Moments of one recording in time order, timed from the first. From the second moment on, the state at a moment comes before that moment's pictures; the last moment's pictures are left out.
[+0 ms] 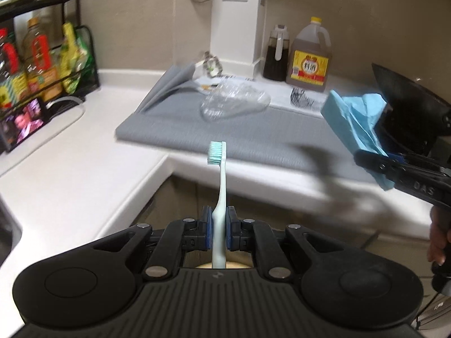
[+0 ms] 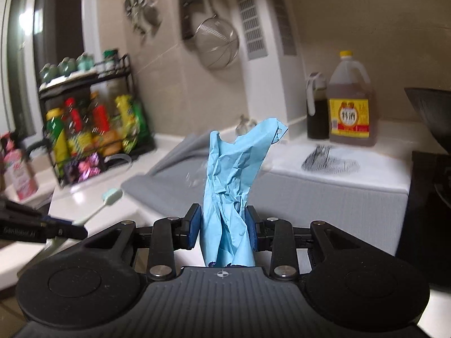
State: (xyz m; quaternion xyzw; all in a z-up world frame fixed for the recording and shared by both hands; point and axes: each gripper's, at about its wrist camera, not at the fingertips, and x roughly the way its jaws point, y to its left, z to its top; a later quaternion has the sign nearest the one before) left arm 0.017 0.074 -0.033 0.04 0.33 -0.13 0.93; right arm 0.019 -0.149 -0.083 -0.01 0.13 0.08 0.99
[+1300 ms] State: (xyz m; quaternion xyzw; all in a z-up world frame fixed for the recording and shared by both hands) left arm -0.079 0.117 -0.117 -0.03 0.40 -0.07 0.91; right arm -0.033 -0.061 -0.176 -0.10 0.31 0.17 0.93
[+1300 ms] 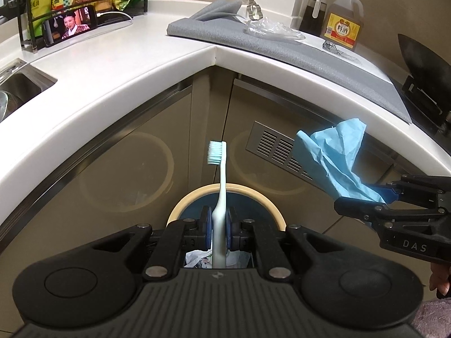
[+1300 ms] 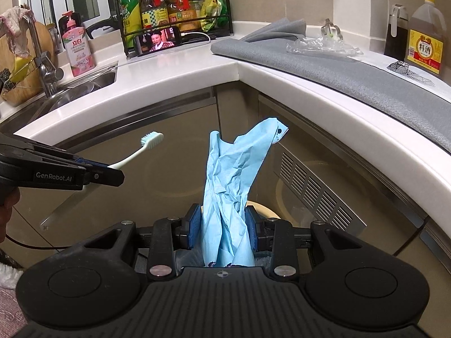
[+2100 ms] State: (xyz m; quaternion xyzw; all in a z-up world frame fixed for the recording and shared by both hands) left arm -0.065 0.112 -0.133 -0.02 0.43 -0.07 0.90; right arm -0.014 -0.056 -0.188 -0.10 0.35 0.16 0.92
